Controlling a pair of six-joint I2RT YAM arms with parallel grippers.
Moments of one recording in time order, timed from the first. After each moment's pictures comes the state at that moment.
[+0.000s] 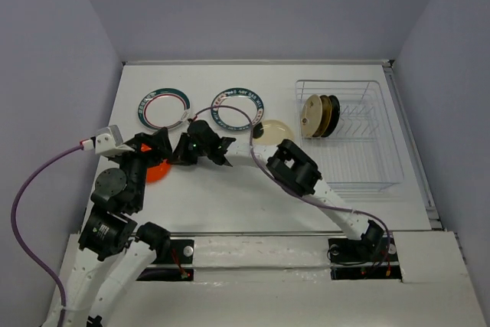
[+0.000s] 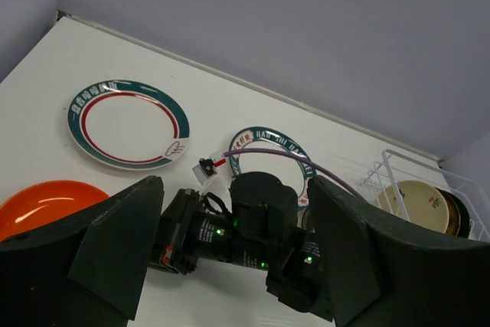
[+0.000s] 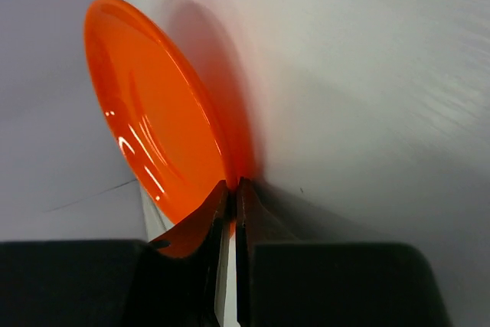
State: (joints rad) left arm -0.46 0.35 0.73 -0.34 -0.48 -0.42; right arm 0.99 2.67 2.11 0.11 -0.32 1.17
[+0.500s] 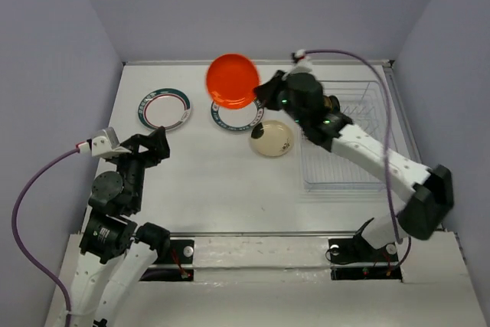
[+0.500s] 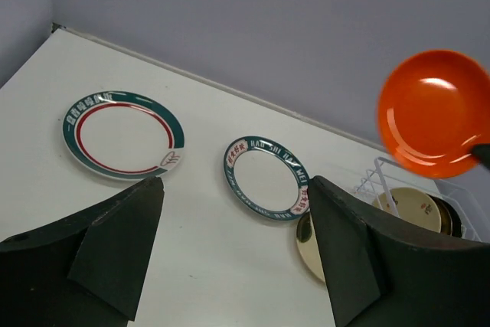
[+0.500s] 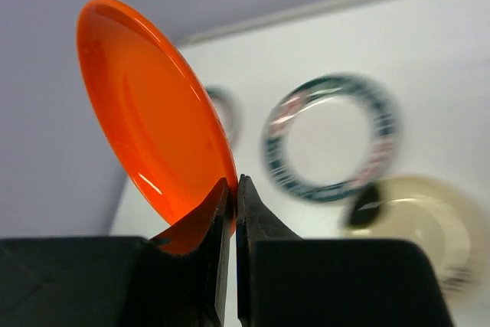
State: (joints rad) left arm -0.39 0.32 0.71 -0.31 -0.42 -0.42; right arm 0.76 1.54 1.36 -0.02 0.19 0.70
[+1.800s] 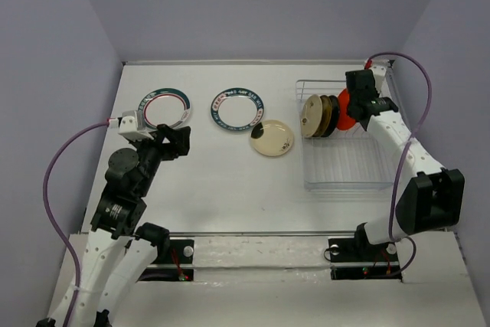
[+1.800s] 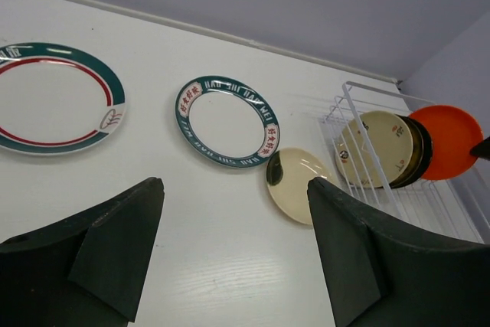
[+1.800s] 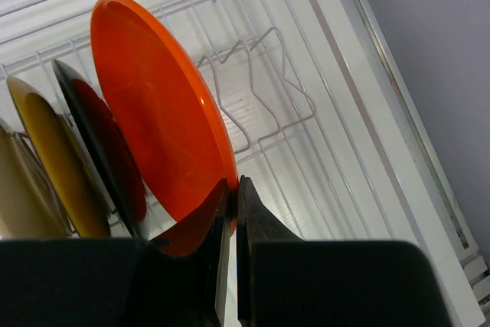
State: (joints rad) left arm -0.35 0.50 0.71 -0.28 -0.12 -0.44; right arm 0.17 1.45 1.25 -0.58 0.61 0.33
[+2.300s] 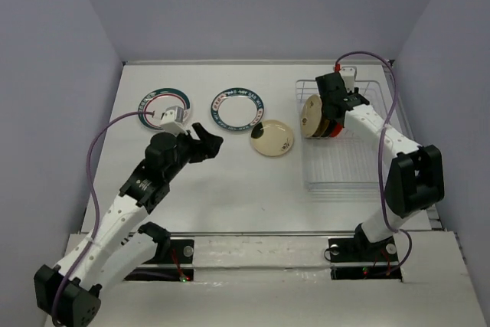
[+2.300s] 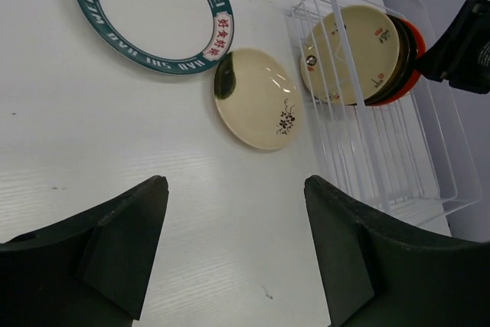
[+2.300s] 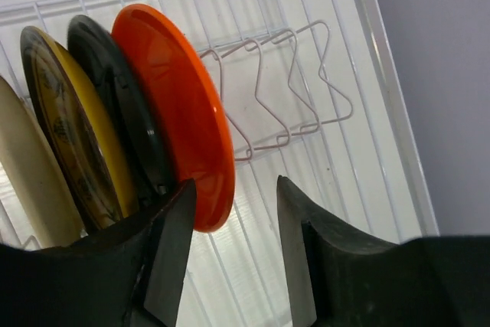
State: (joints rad) left arm -0.46 0.74 0.62 -0.17 -0.01 -0.63; right arm 0.32 1.63 1.30 -0.58 0.77 0.26
